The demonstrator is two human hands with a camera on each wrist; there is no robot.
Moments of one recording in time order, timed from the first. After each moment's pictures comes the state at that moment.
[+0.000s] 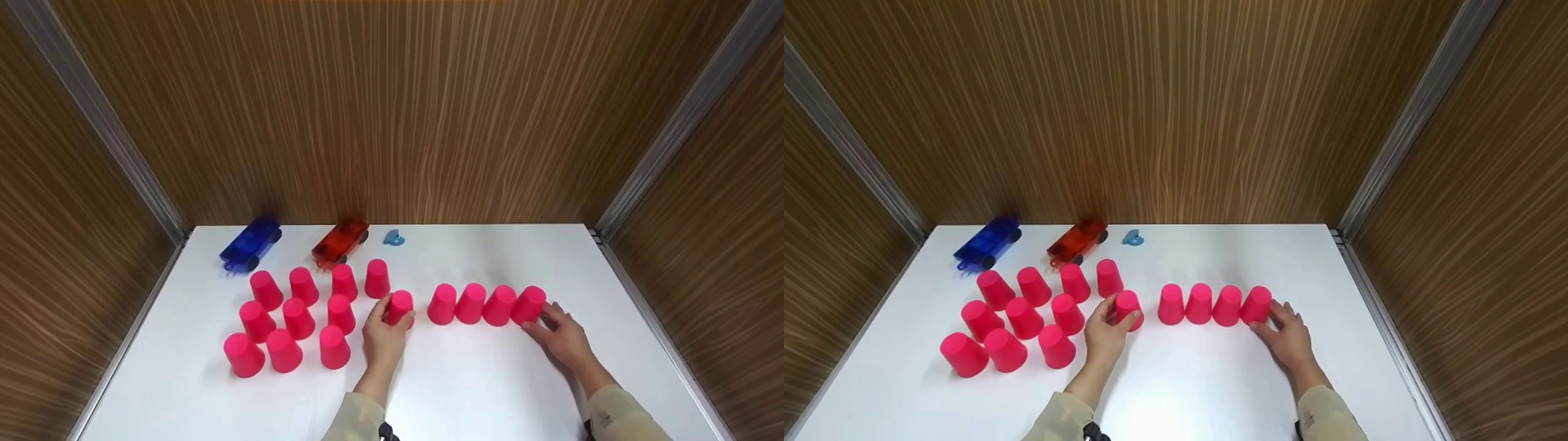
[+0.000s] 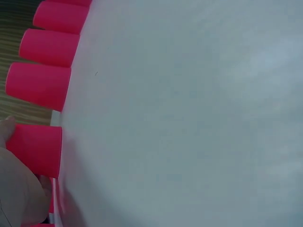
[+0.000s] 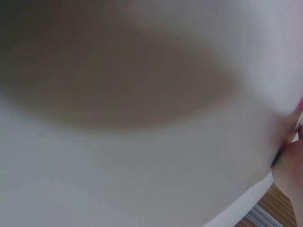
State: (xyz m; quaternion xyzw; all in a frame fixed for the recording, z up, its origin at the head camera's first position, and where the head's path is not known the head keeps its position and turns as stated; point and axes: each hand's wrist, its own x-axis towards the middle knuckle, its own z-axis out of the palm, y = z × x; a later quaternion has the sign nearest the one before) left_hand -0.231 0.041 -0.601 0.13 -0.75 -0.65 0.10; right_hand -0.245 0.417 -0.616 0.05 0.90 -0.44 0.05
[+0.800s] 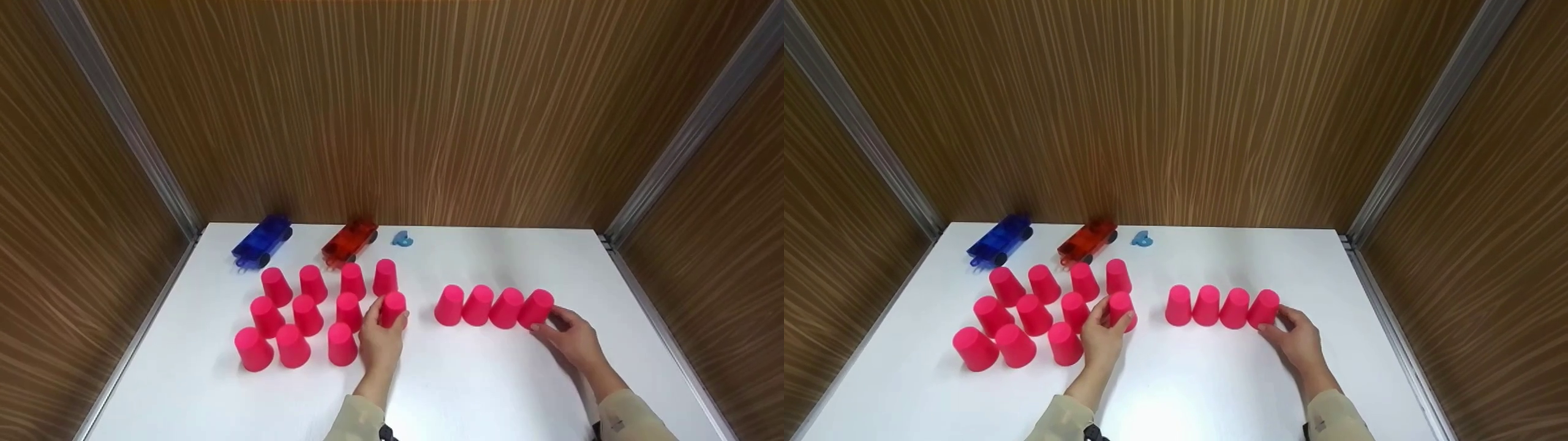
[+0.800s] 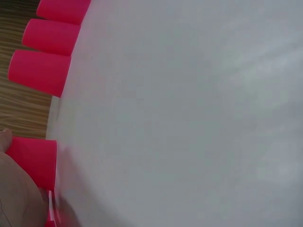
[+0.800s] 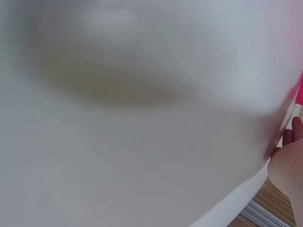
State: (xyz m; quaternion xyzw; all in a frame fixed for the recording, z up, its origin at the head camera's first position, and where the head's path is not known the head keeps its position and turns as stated) left_hand -0.222 0.028 -0.603 0.17 -0.73 -0.64 0.15; right_hand -0.245 0.416 -0.604 0.06 0.88 -0.47 0.05
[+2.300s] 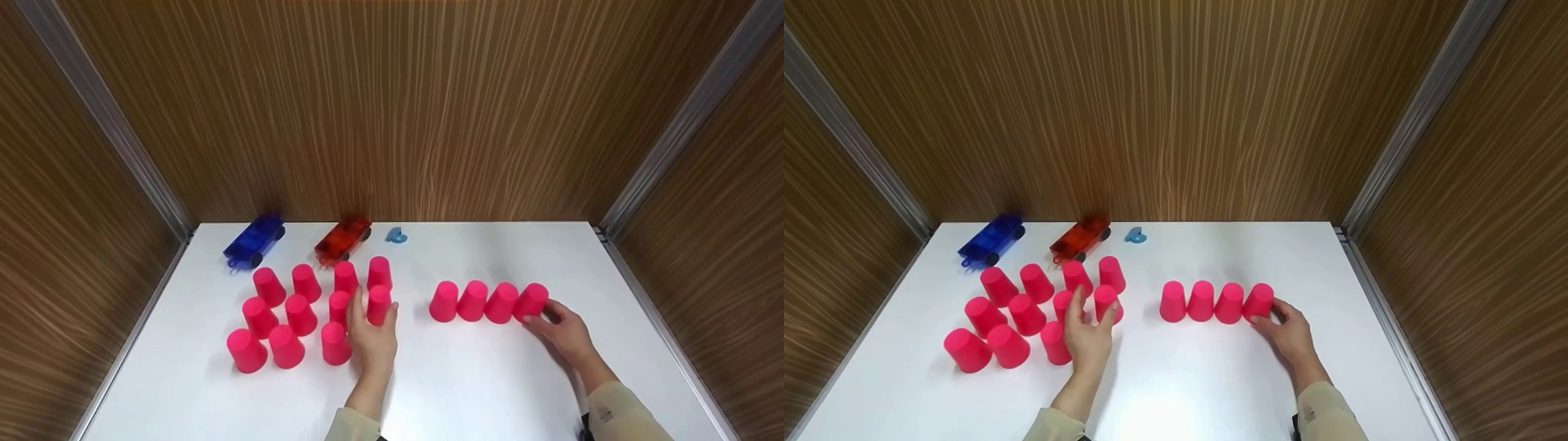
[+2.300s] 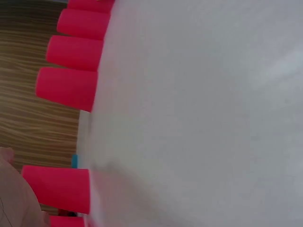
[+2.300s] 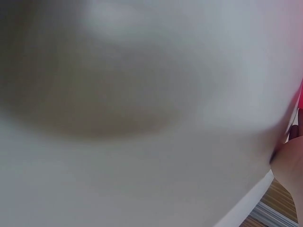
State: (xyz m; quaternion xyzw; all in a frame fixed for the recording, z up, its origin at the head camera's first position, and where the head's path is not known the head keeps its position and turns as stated) left_hand -0.207 0.034 -0.570 0.16 -0.74 -0.60 0.25; right_hand -0.246 0.410 -0.608 0.08 0.84 -0.52 0.07
